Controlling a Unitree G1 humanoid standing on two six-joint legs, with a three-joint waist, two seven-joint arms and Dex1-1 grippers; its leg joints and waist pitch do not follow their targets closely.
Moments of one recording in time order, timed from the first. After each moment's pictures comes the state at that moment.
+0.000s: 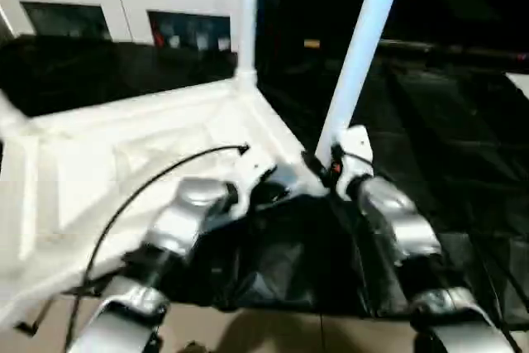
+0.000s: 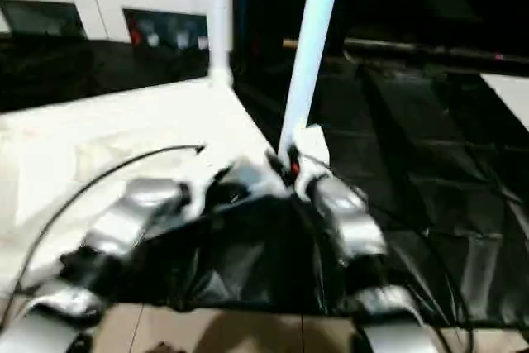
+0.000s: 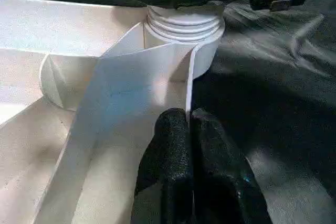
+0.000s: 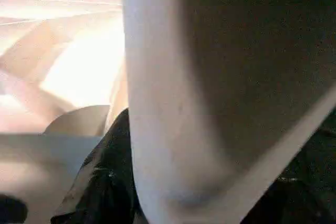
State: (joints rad) left arm -0.56 0.14 -0.23 0.47 0.04 0.36 -0.76; right arm -0.56 -0.08 0.01 0.65 0.04 0.10 0.36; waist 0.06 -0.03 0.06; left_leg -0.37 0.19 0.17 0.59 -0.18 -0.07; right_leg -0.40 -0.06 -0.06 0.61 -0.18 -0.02
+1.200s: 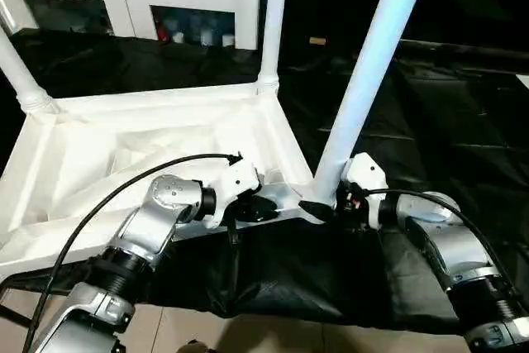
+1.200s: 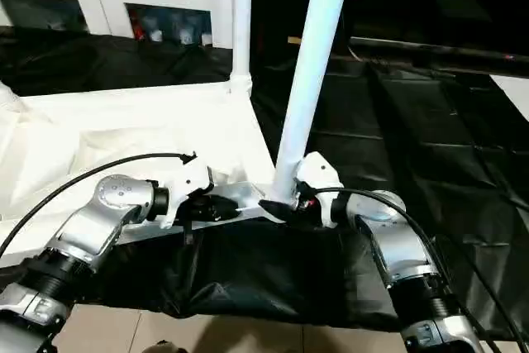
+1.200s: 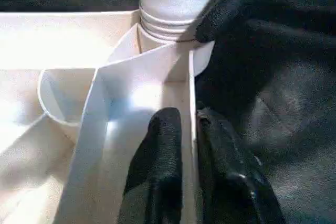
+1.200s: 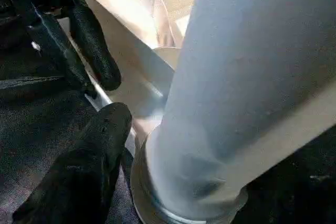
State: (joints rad) left arm -0.52 0.34 -0.31 0.40 0.02 0.18 -1.08; right arm -0.37 -0.39 0.17 0.32 0.08 0.11 0.96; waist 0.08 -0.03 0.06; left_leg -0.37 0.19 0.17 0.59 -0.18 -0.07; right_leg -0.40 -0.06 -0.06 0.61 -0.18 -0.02
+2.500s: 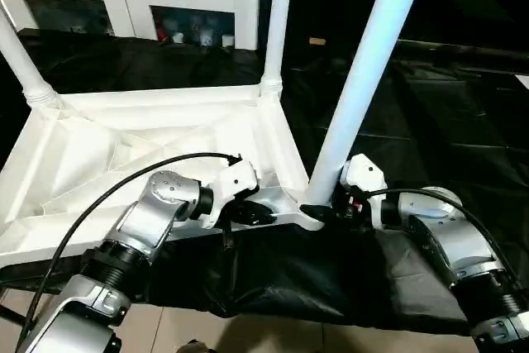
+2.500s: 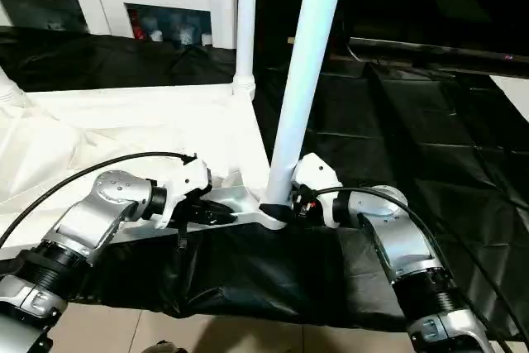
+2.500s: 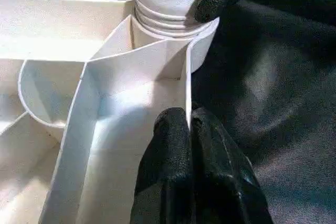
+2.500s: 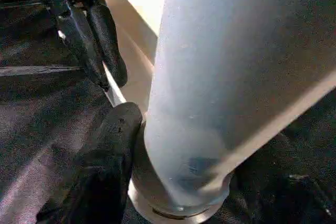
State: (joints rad) left arm -0.54 0.37 -0.33 0.40 -0.01 0.26 -1.16; right arm -0.40 -0.42 0.20 0.32 0.09 0.12 1.03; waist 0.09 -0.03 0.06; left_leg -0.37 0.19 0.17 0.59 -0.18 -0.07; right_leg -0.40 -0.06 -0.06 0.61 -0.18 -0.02
